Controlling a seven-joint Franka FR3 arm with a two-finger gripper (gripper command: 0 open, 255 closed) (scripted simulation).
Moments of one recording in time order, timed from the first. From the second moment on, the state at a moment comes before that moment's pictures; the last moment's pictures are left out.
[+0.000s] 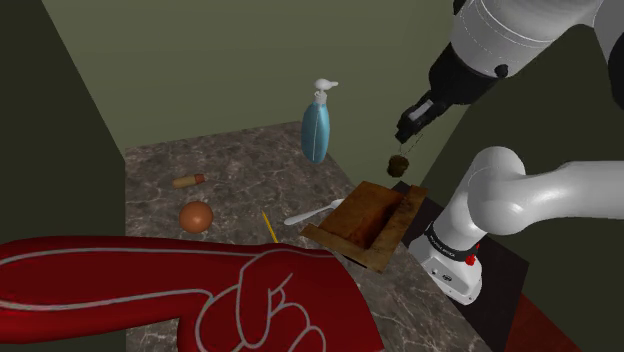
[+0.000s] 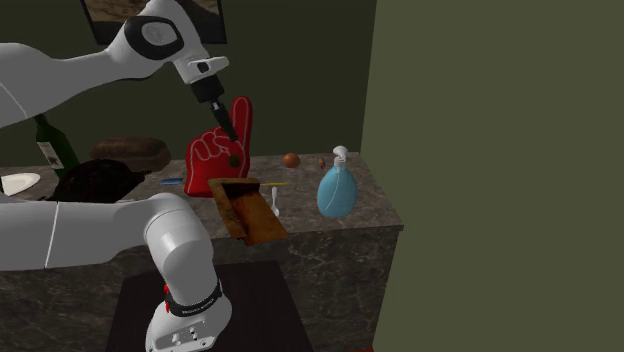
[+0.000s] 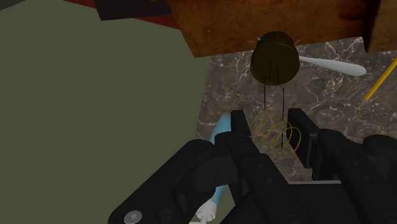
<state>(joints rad) 0.28 -1.06 0.51 -2.35 0.07 1.48 0.65</state>
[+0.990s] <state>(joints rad) 0.34 -1.15 0.56 -2.57 0.13 1.60 0.69</state>
